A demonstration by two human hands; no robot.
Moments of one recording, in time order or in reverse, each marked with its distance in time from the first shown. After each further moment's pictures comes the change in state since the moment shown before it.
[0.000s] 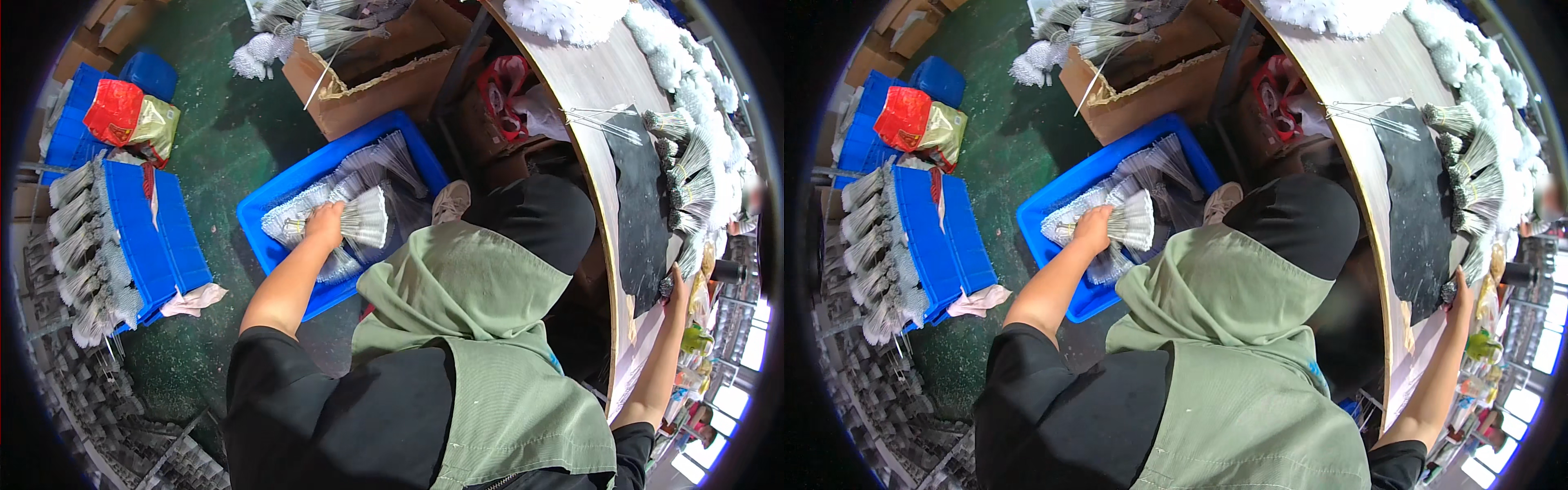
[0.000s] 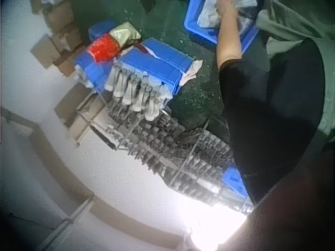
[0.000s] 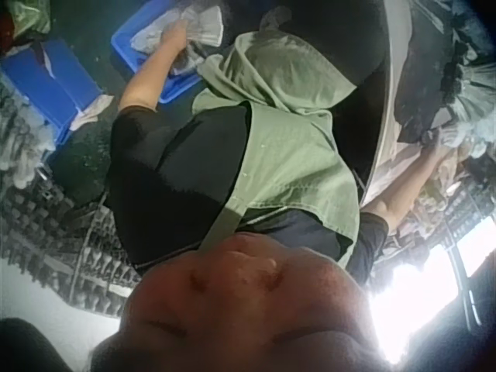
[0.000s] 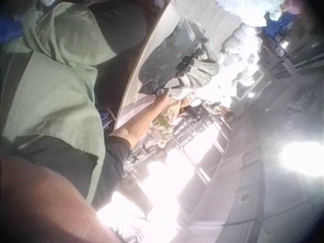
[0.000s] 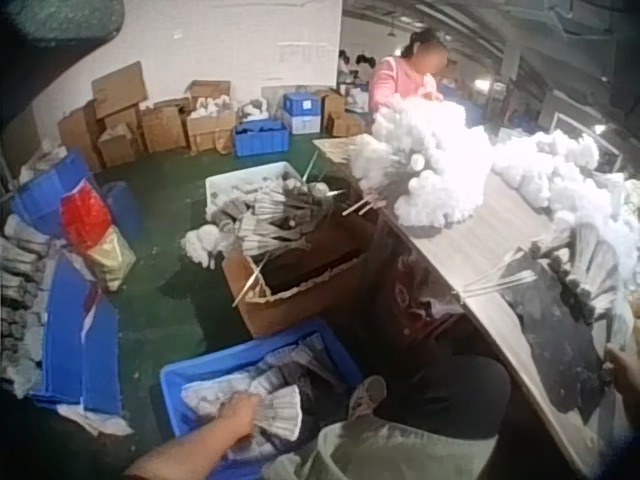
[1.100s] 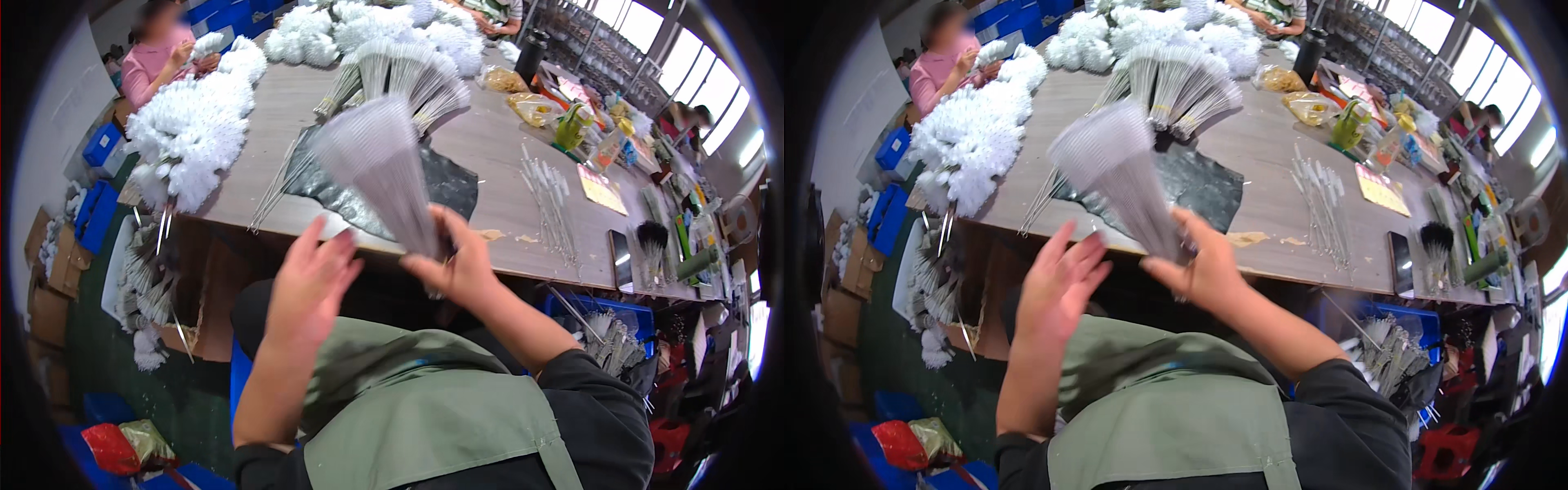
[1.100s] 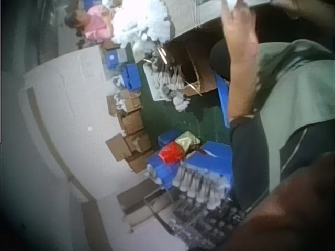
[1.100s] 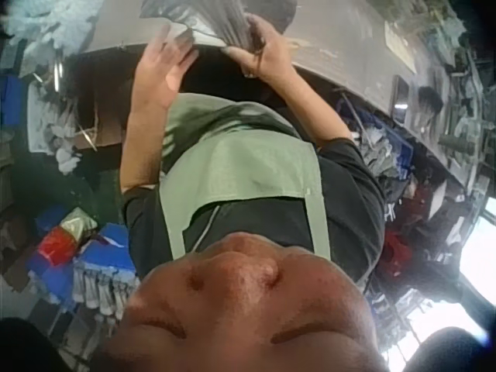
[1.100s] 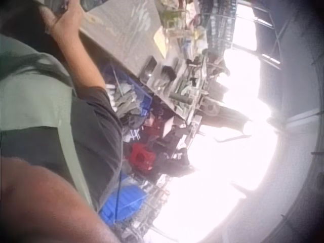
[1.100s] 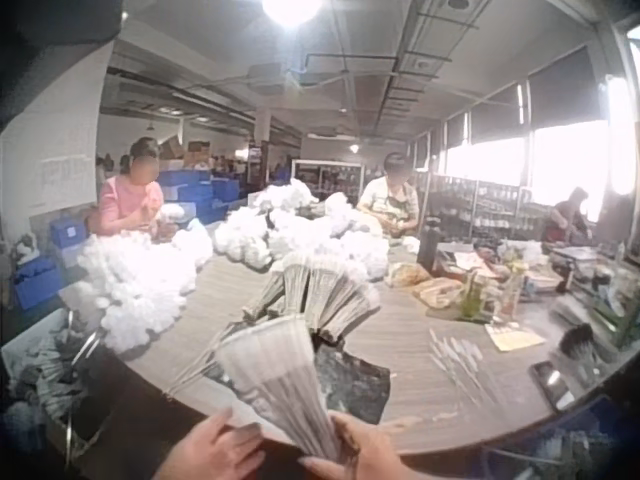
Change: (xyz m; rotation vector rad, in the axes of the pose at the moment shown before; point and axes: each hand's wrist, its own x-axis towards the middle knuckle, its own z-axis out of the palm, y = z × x) left_hand -0.087 0.389 -0.244 -1.765 -0.904 0.589; right_hand -0.291 -0.068 0.089 0.278 0.125 -0.757
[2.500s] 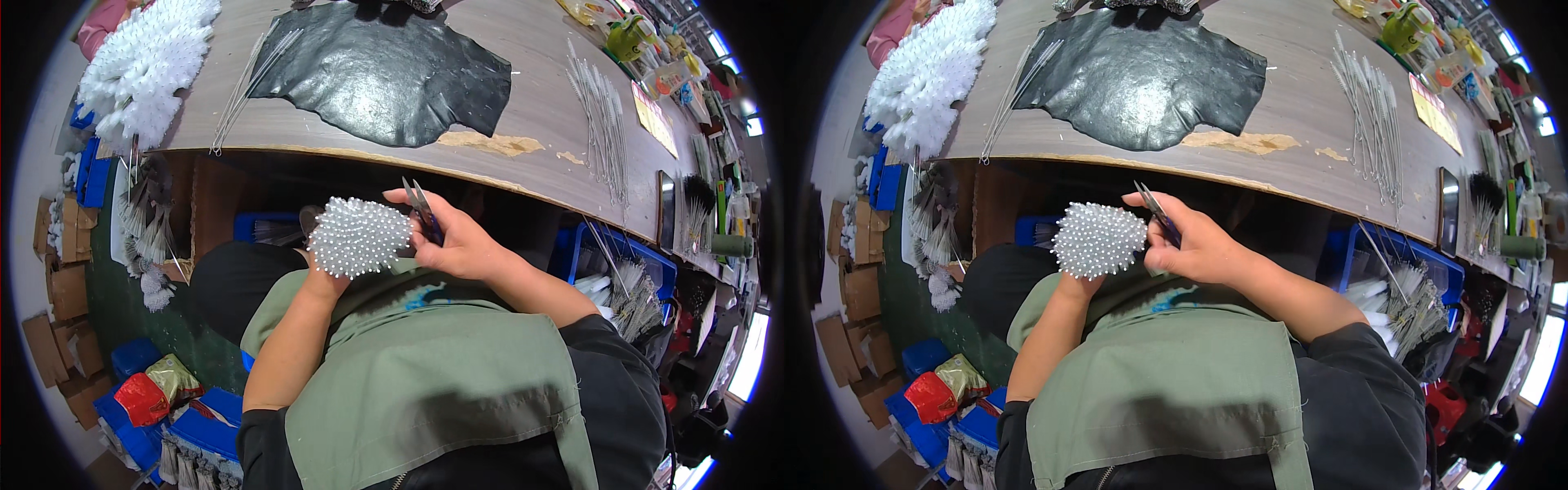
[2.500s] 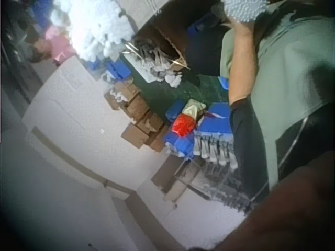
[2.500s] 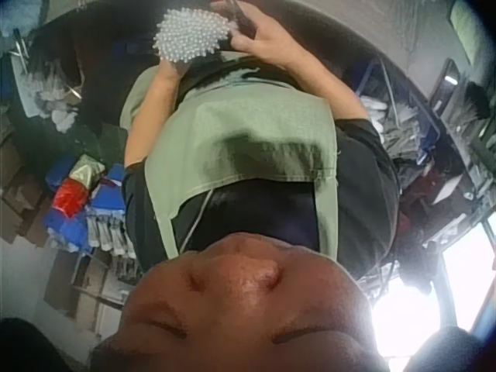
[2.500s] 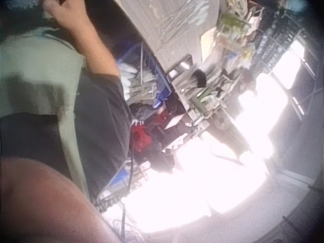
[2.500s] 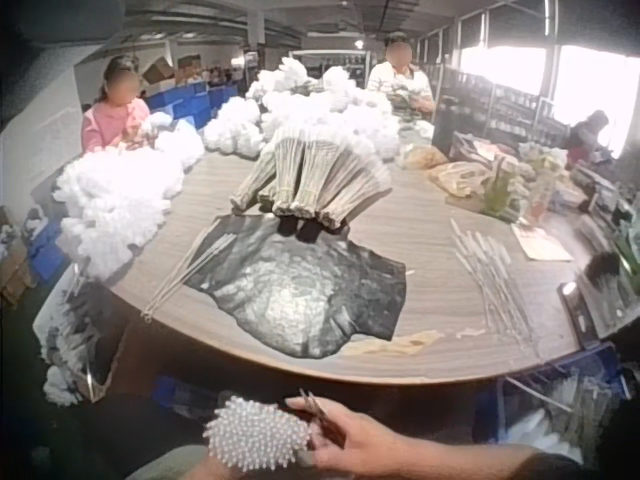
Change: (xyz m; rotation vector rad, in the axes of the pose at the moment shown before) left_hand -0.009 -0.139 -0.114 0.080 0.088 -0.227; right_hand -0.058 0.059 0.012 0.662 -0.613 0.428
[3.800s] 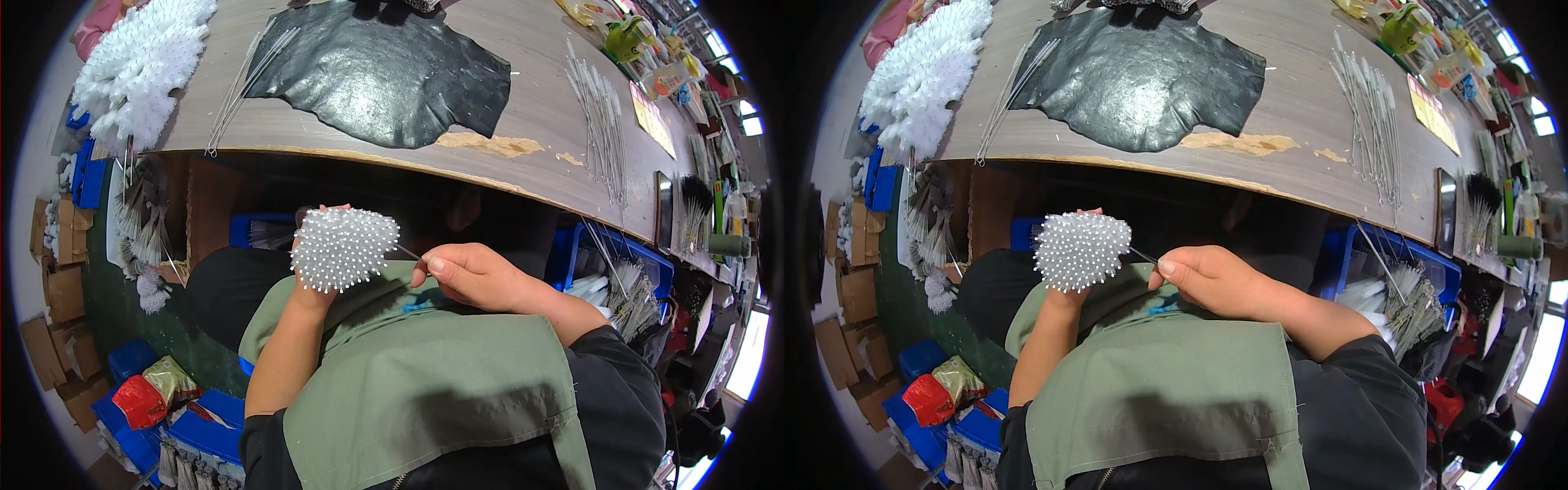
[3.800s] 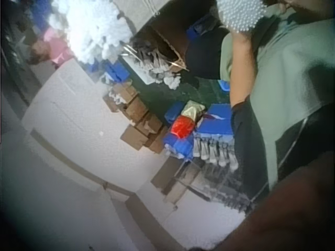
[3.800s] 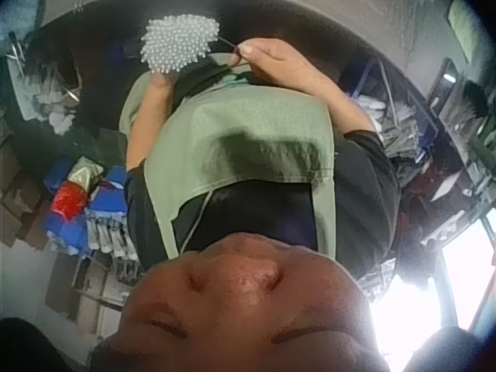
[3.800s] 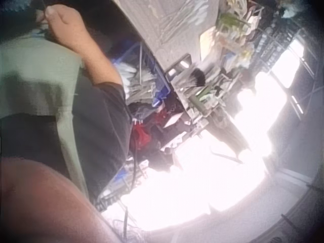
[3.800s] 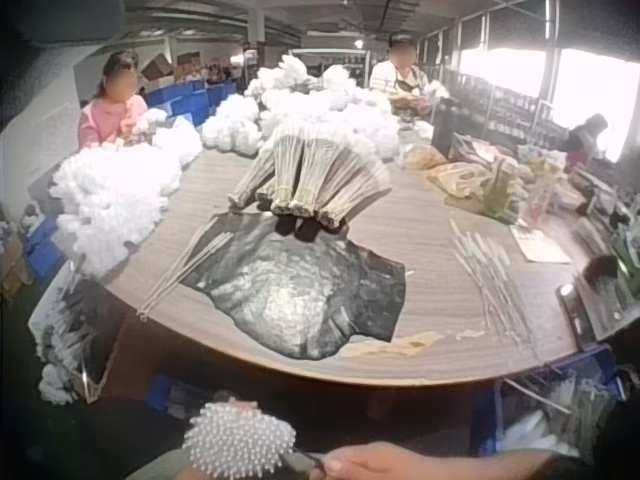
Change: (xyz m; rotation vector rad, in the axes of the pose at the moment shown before) left_hand -0.009 0.005 -0.009 -0.213 -0.095 0.190; right_hand -0.035 -0.033 0.008 -0.031 -0.026 0.353
